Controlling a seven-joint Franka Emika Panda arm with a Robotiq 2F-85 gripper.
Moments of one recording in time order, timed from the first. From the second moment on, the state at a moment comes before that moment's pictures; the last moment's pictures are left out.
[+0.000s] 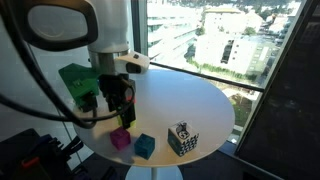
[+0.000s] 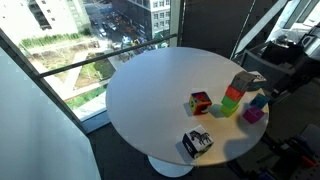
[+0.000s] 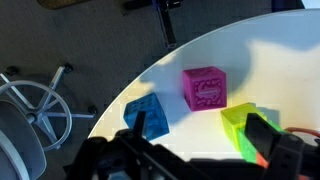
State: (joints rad) arm -0.20 -0.27 -0.24 -2.78 -0.02 2.49 -0.14
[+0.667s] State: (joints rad) arm -0.18 -0.22 -0.20 -2.78 -0.02 2.49 -0.11
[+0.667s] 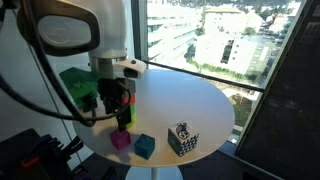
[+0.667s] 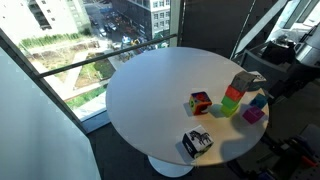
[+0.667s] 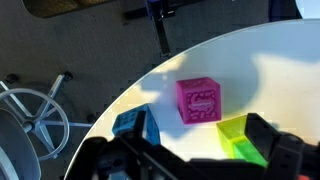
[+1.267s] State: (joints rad) arm -0.15 -0.15 -0.17 -2.78 -0.01 2.57 -0.09
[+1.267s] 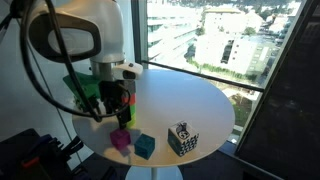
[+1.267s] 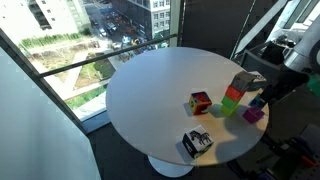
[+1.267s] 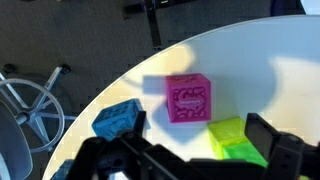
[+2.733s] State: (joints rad) arm -0.12 0.11 -0.13 -2.78 0.01 2.88 -0.09
